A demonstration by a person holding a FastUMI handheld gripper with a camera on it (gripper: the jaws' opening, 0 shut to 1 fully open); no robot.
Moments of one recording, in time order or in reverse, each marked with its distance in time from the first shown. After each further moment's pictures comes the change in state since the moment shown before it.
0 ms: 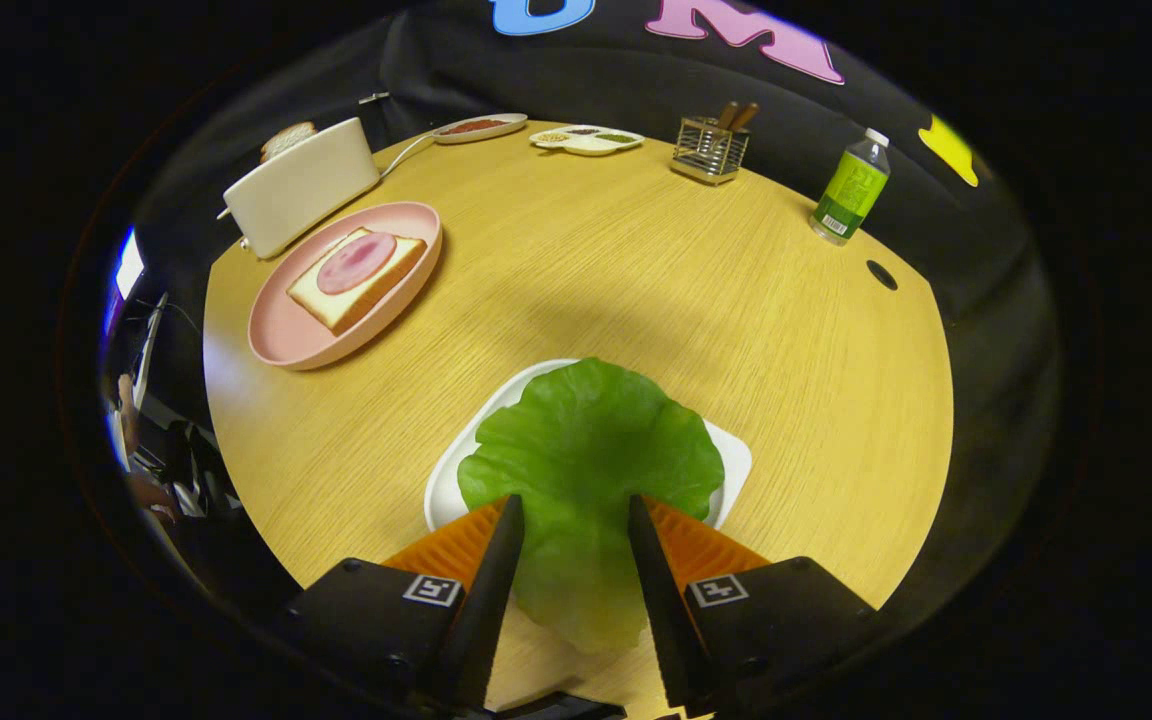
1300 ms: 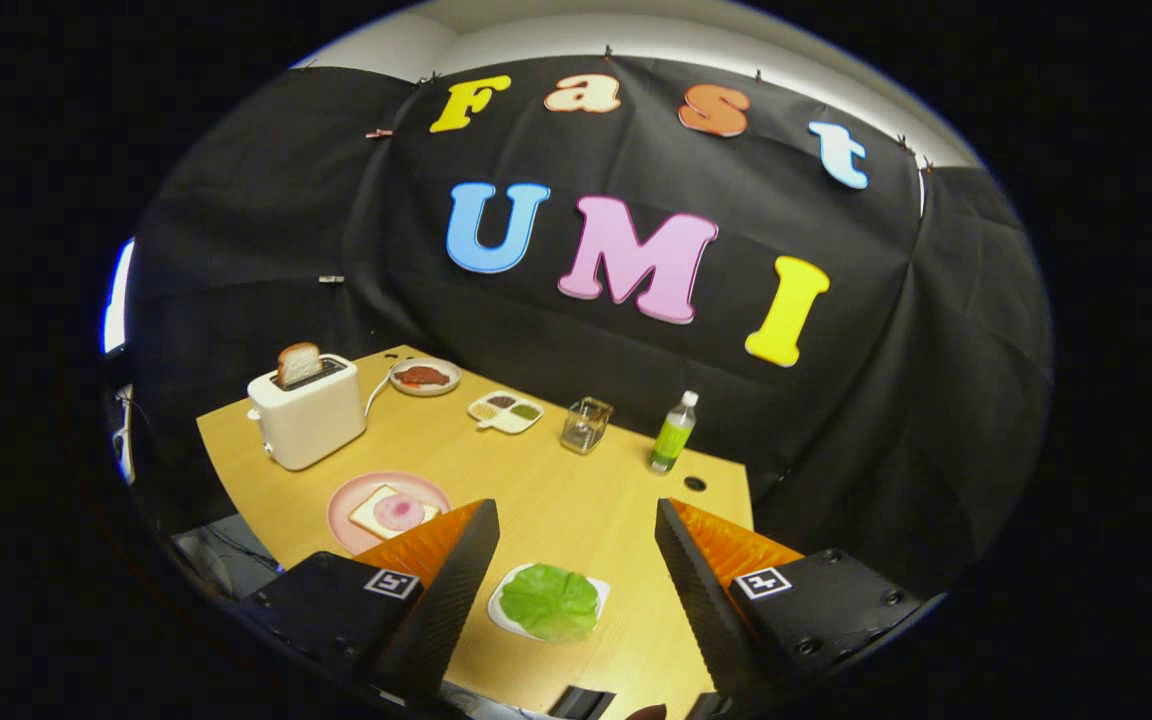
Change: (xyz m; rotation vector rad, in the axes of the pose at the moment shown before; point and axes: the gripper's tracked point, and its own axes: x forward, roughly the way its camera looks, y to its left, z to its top) arm -0.265 0.038 0.119 0.070 -0.631 -0.325
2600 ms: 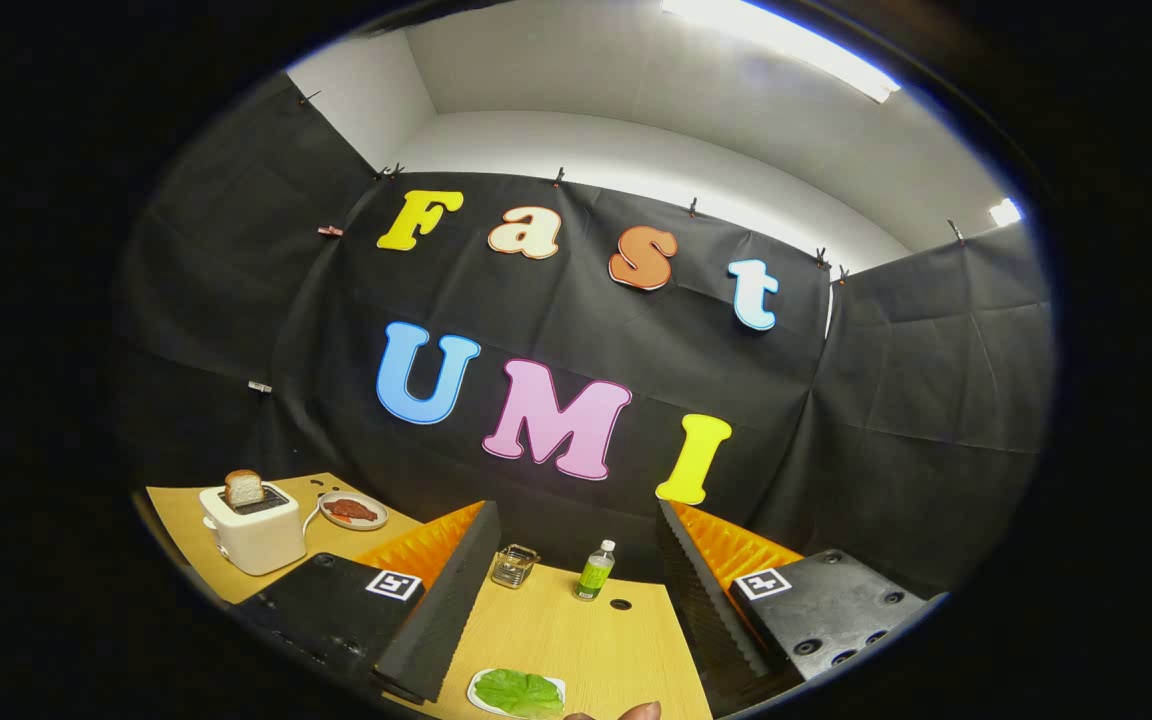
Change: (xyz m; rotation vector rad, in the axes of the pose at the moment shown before) arm -0.079 -0.002 0.172 -0.064 -0.486 -0.308
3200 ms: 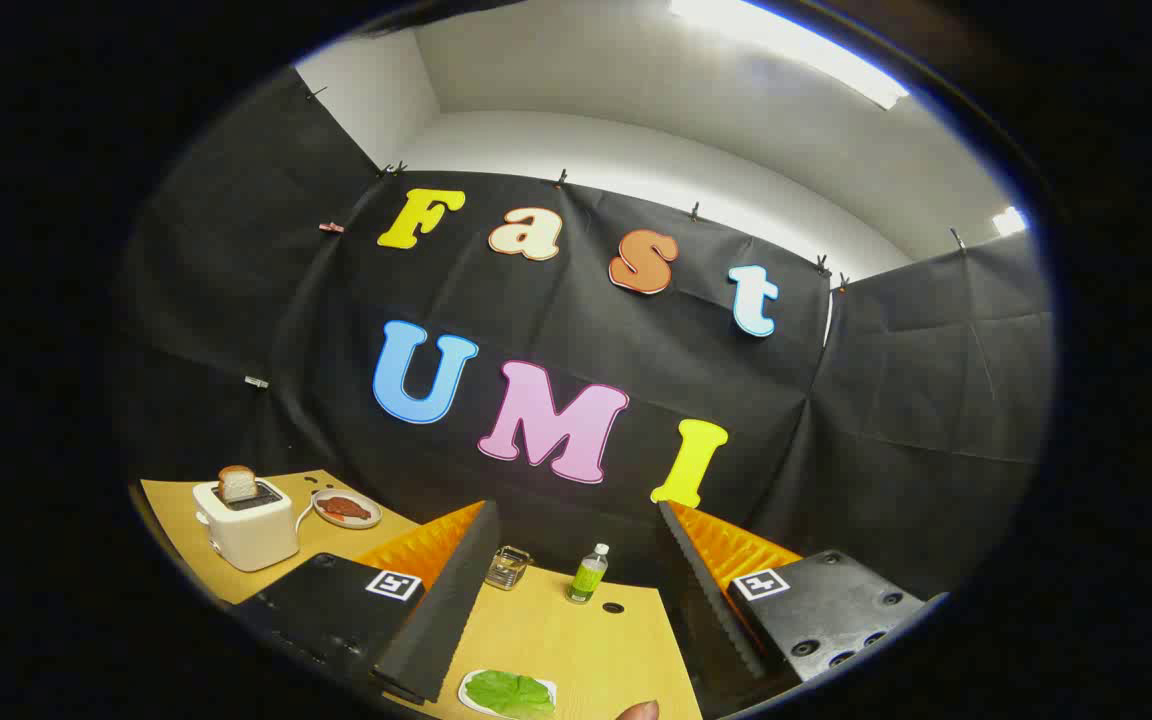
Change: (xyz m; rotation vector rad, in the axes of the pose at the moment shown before) arm 0.004 -0.002 0.000 -0.032 -0.009 -0.003
